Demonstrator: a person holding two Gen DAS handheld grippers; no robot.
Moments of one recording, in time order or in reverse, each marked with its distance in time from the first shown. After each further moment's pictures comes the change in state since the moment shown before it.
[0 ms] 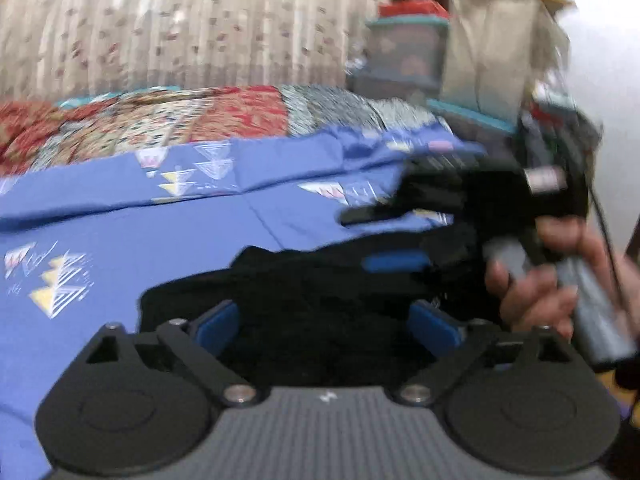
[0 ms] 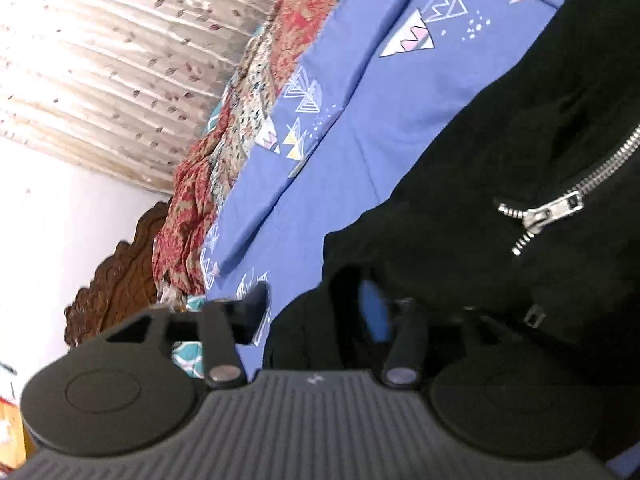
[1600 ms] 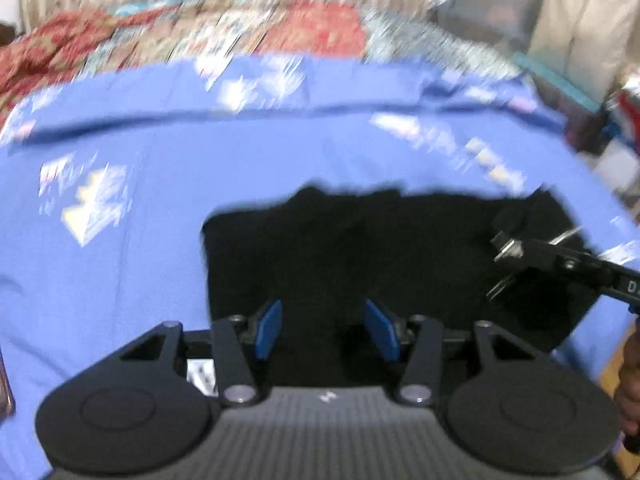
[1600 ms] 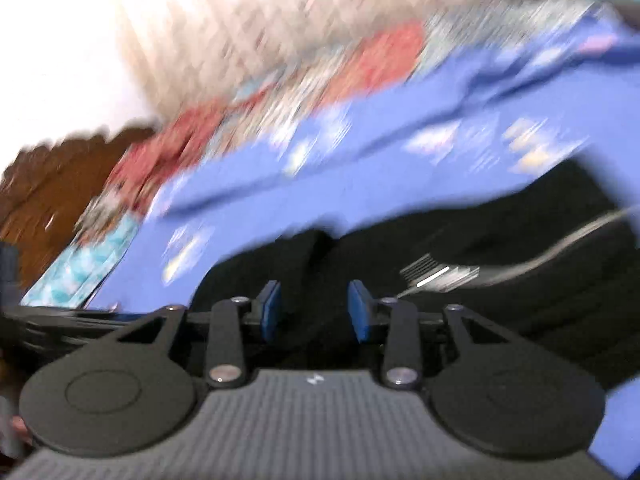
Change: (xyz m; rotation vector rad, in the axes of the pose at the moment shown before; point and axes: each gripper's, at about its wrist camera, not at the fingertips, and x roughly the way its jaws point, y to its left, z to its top) left arm 0.035 0.011 0.029 -0.130 0.249 0.143; right arm -0.084 -0.017 -0.016 -0.615 -0.175 -0.183
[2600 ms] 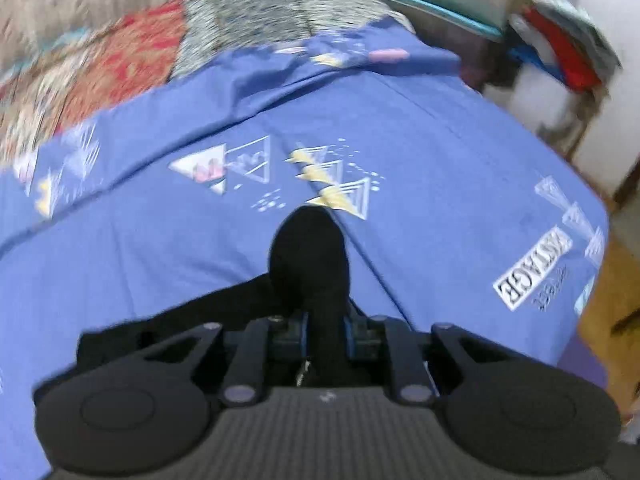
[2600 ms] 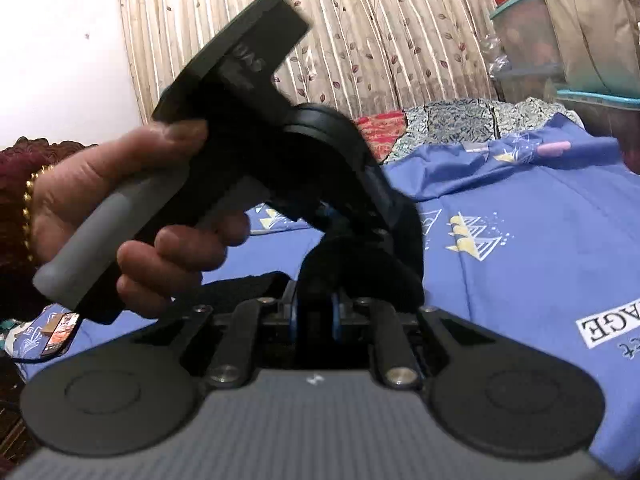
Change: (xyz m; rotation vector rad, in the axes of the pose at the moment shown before) left arm 0.085 -0.195 0.097 0.239 0.168 -0.132; right arm -0.062 0.006 -0.019 -0.170 -0.156 -0.055
